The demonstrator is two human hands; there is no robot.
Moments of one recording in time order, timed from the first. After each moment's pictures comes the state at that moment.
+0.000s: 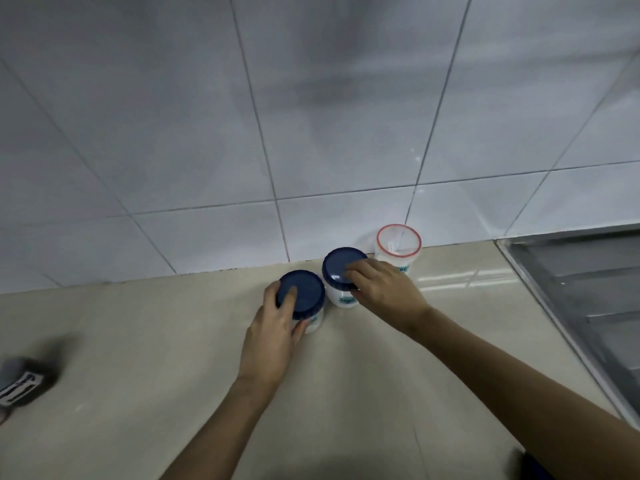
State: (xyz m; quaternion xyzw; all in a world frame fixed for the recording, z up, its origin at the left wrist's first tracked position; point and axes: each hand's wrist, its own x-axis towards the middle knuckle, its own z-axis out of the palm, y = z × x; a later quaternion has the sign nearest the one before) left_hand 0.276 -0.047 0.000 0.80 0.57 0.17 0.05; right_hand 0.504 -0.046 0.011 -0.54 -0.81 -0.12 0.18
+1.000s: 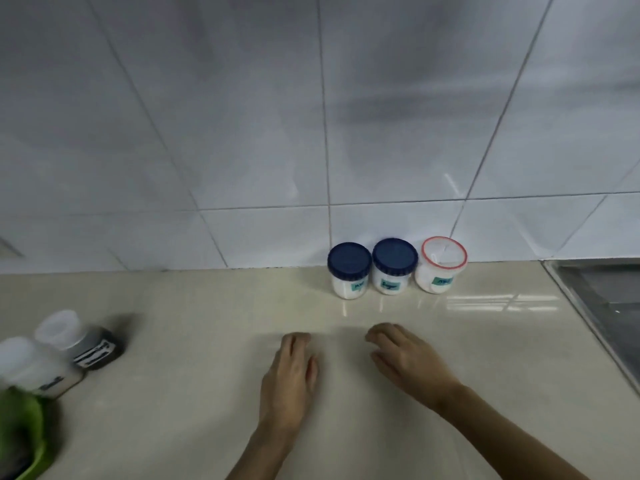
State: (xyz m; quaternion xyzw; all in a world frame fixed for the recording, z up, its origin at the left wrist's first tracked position) left_hand 0.217 -0.100 -0.028 0.75 0.61 0.20 0.14; right_hand 0.449 -0.115 -0.021 -0.55 -0.81 0.06 0.18
